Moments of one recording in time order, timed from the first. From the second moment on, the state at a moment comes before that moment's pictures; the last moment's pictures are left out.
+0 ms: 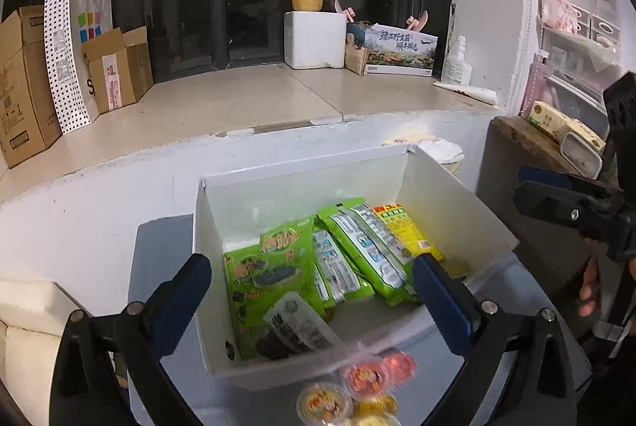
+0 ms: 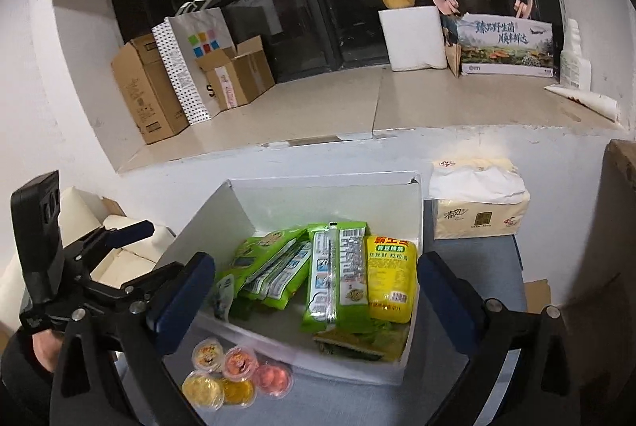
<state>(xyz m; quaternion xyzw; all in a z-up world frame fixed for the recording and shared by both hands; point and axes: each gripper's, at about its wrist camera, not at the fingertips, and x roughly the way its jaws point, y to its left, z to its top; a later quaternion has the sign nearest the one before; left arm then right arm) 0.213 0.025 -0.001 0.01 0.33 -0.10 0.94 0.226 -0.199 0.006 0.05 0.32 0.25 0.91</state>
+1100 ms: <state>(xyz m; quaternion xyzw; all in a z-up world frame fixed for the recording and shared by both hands) 0.011 0.089 -0.064 -0.12 0.35 -0.06 0.93 0.130 -0.073 -0.105 -0.04 0.40 0.34 0.85</state>
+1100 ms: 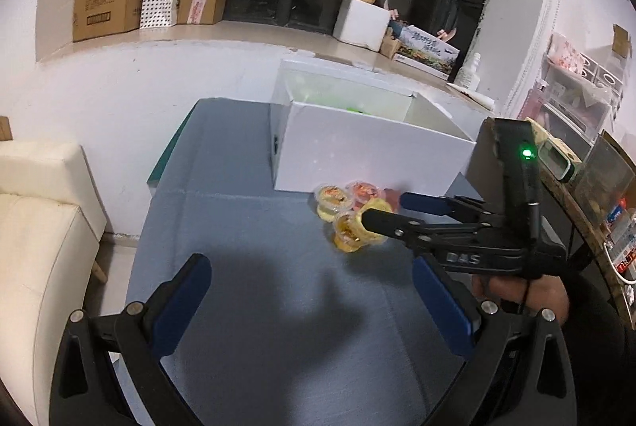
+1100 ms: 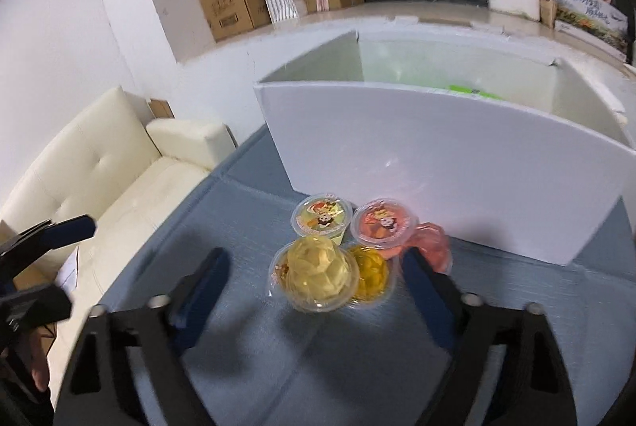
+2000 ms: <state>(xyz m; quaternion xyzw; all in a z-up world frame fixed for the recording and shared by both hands) 0.119 0.026 -0.123 -0.03 0.42 -0.15 0.90 0.099 -0.176 -0.061 0.05 0.35 0.30 0.89</state>
